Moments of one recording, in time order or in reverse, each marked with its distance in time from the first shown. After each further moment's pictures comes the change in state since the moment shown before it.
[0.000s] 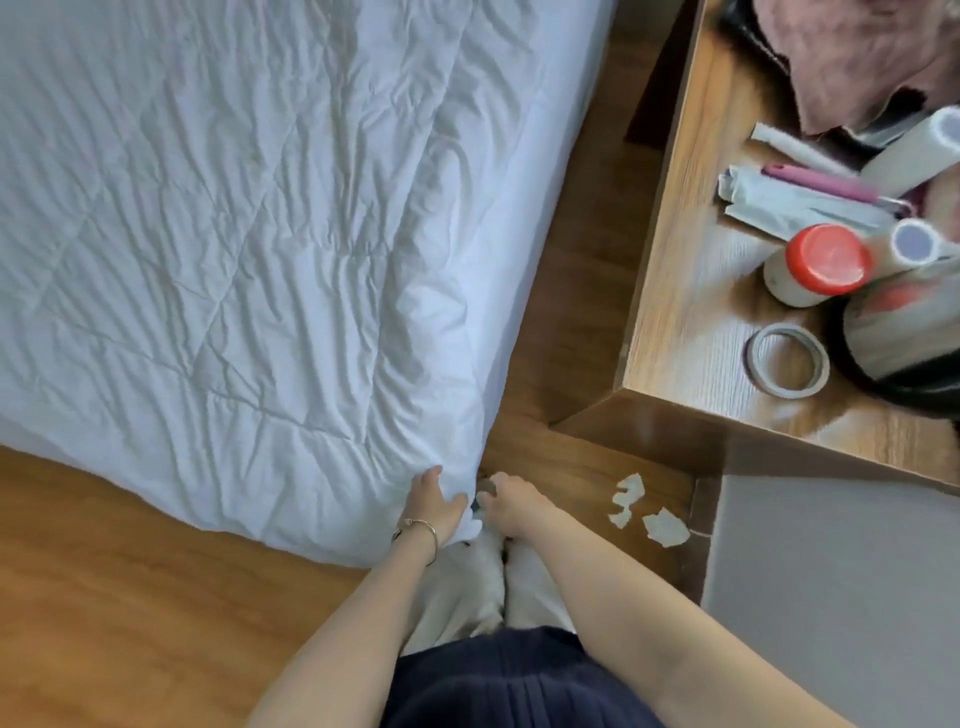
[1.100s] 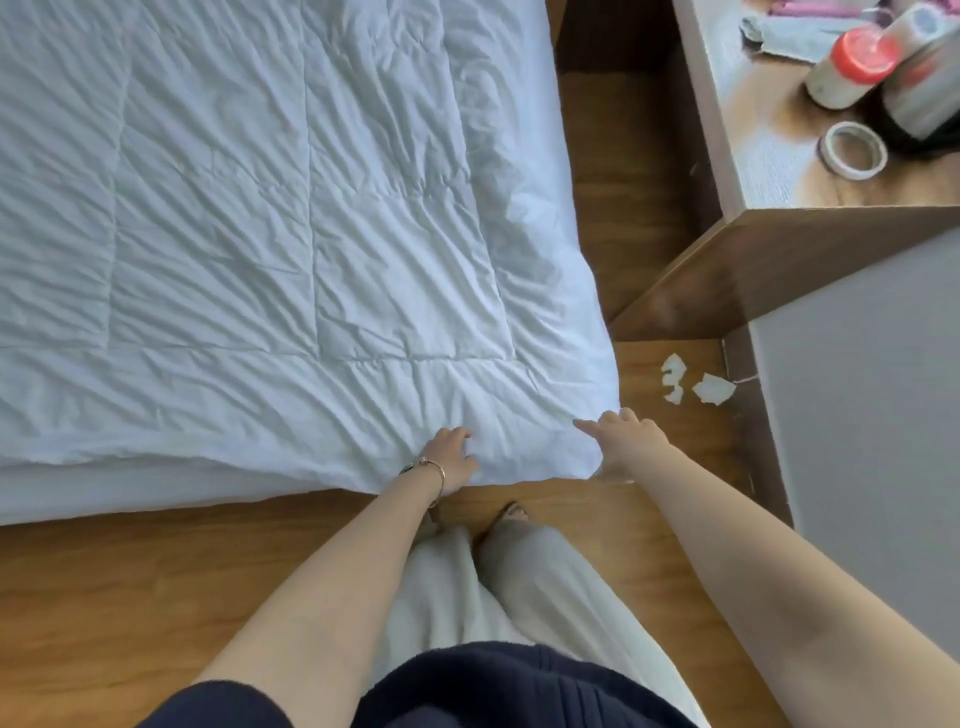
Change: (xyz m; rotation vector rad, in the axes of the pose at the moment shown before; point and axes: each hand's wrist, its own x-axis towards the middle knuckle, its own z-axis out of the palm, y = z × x) left_hand 0.060 -0.205 -0.214 0.609 -0.382 0.412; right_hand -0.038 -0.141 0.160 -0.432 0.200 0.262
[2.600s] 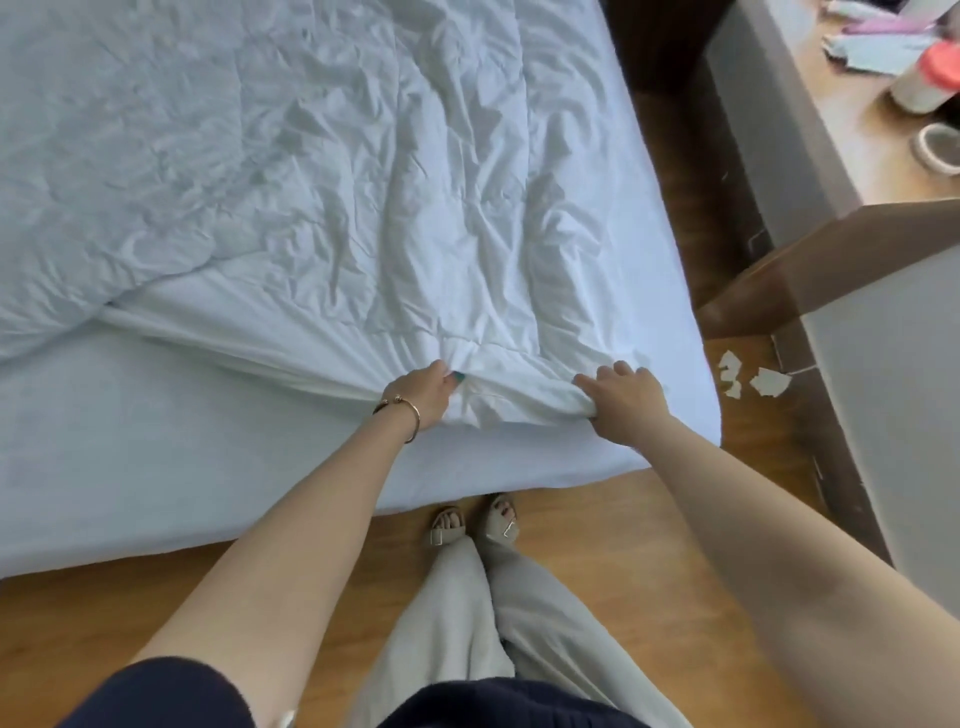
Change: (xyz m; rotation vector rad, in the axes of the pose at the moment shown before) left_hand -0.052 -0.171 -0.224 0.258 0.236 0.100; right_hand 0.003 -0.232 -0.104 -0.037 0.409 0.017
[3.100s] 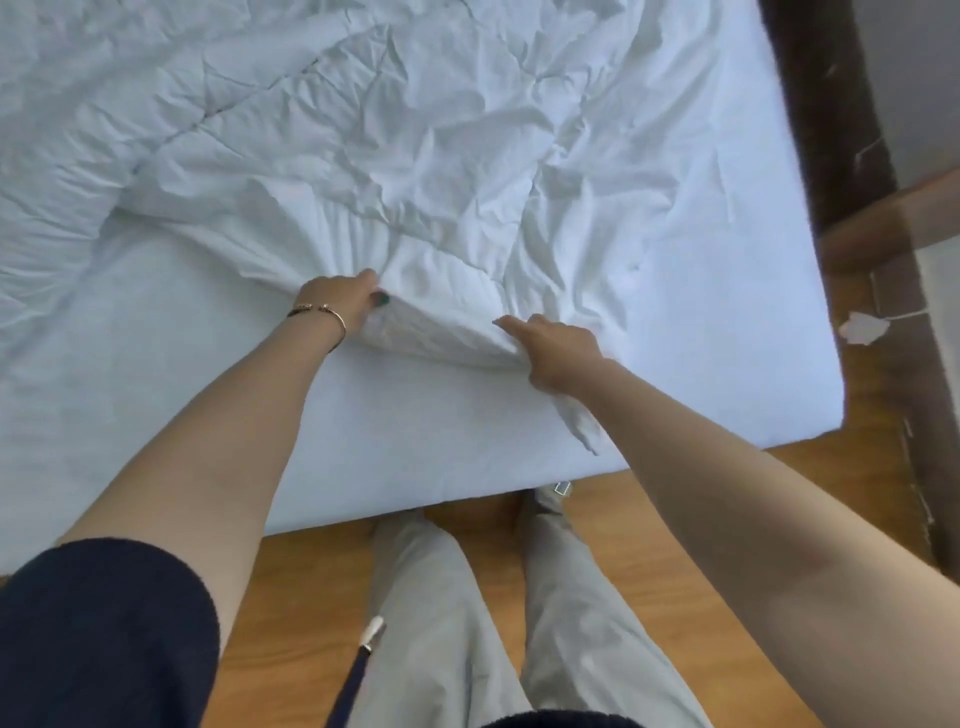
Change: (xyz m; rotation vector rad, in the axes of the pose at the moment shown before) left_hand 0.097 -0.164 -0.102 0.453 0.095 -0.028; right_hand 0.123 -0.150 -0.041 0.362 -0.156 -0.124
